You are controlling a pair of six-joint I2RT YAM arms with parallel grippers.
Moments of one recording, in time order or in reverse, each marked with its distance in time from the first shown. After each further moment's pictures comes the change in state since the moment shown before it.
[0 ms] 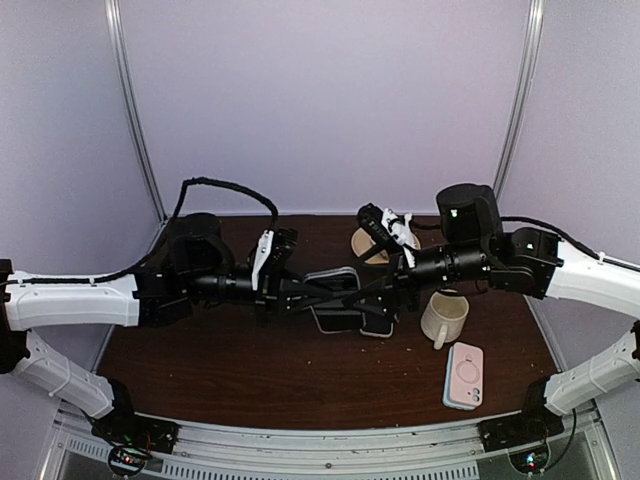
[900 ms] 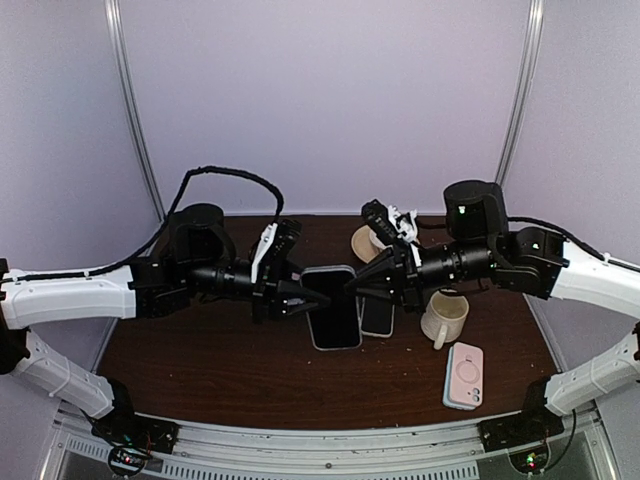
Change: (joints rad) left arm 0.011 -0.011 0.076 -0.146 0.074 -0.075; right arm 0.004 -0.020 0.007 0.023 -0.144 0.031
